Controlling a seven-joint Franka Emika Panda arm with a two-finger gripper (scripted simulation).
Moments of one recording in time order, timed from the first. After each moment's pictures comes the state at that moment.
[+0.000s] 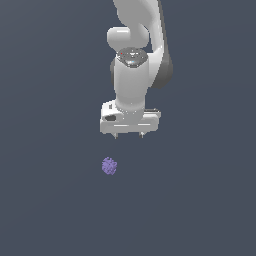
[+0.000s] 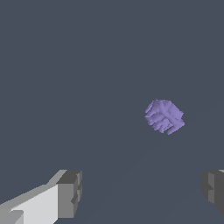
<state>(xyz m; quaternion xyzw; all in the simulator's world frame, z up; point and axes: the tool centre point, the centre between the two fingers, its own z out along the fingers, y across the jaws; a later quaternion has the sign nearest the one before) 0.015 0.003 0.196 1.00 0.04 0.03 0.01</state>
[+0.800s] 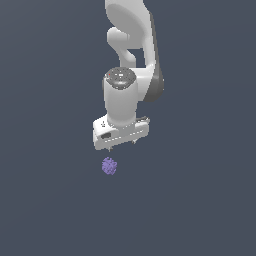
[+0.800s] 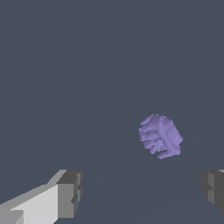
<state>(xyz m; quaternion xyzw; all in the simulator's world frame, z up) 0.037 -0.024 0.163 0.98 0.18 0.01 0.02</state>
